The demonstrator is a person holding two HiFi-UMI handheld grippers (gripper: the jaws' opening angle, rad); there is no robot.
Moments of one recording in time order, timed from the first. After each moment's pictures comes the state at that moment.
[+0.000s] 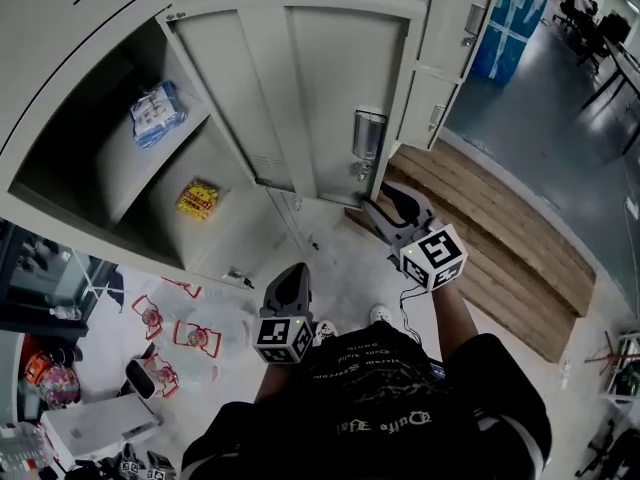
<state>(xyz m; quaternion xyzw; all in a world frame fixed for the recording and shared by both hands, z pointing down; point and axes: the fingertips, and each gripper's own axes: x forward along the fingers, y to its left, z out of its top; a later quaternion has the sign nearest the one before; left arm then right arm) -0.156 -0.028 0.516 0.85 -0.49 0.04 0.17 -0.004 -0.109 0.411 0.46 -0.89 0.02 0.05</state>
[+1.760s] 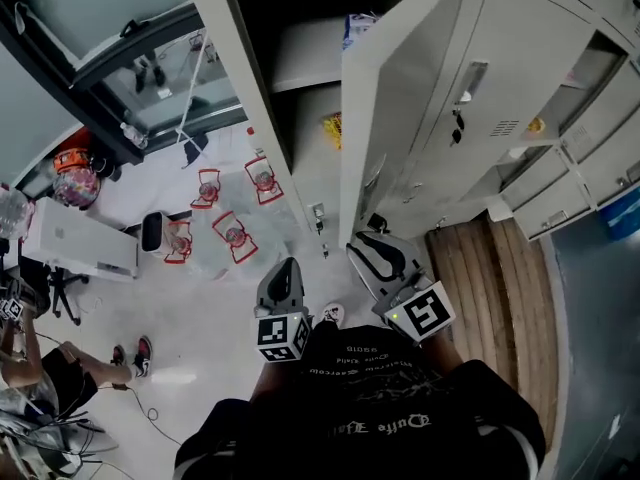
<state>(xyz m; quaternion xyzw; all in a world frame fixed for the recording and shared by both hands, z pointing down) -0.312 0.091 0.516 0.59 -0.80 0.01 0.14 -0.219 0.022 0.397 0.07 -1.00 -0.01 0.01</state>
